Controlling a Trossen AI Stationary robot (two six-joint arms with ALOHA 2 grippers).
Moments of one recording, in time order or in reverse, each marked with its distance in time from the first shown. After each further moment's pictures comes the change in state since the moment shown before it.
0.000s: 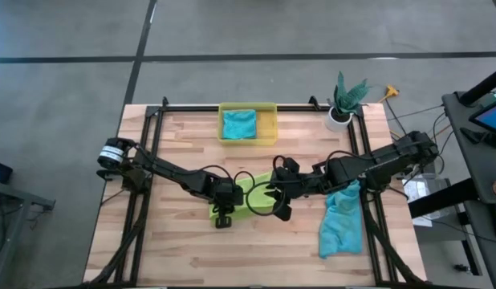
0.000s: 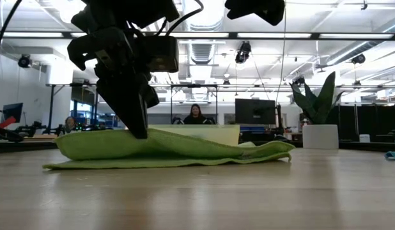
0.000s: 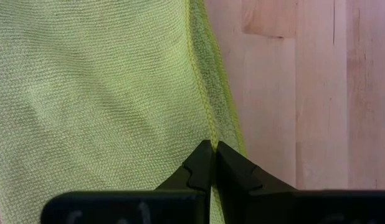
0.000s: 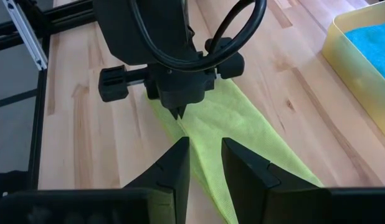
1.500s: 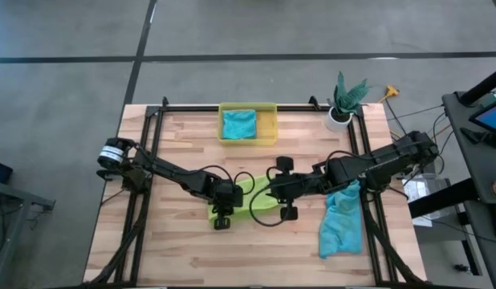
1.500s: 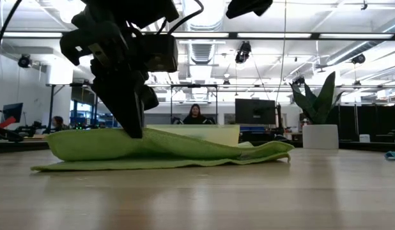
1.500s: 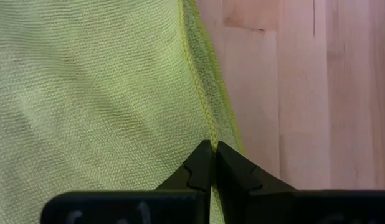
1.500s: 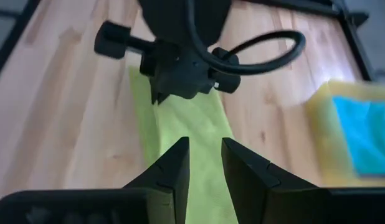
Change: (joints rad) left arm 0.001 0.000 -0.002 -0.001 0.056 0.009; right arm 0.000 0.000 0.000 -0.007 0.000 -0.439
